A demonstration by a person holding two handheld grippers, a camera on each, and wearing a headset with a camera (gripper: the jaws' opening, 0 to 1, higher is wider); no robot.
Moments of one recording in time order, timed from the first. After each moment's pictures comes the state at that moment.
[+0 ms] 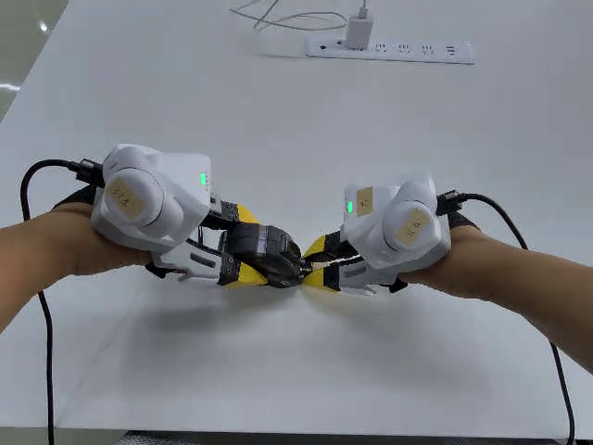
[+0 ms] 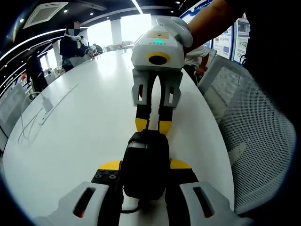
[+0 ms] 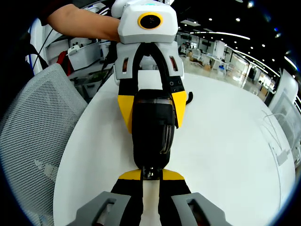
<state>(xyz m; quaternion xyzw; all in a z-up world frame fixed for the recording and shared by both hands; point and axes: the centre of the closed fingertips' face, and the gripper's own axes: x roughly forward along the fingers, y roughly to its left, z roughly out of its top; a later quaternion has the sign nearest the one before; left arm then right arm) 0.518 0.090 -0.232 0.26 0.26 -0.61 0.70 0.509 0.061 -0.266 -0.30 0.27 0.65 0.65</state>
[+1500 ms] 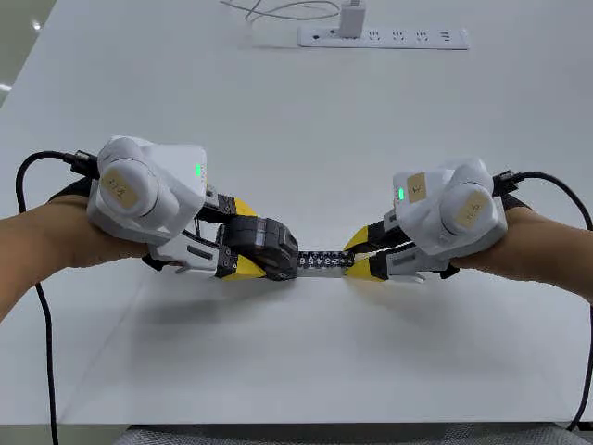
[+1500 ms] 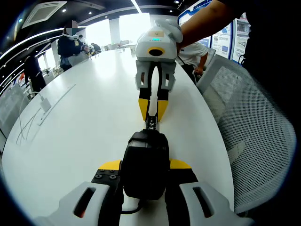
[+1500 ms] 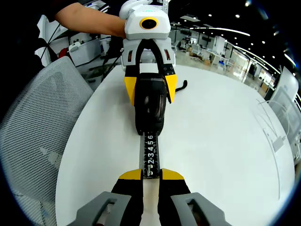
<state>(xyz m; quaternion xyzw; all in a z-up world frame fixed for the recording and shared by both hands) 0.518 0.089 -0.232 0.26 0.26 -0.61 0.70 0.510 0.004 -0.268 -0.31 0.29 0.64 0.64</state>
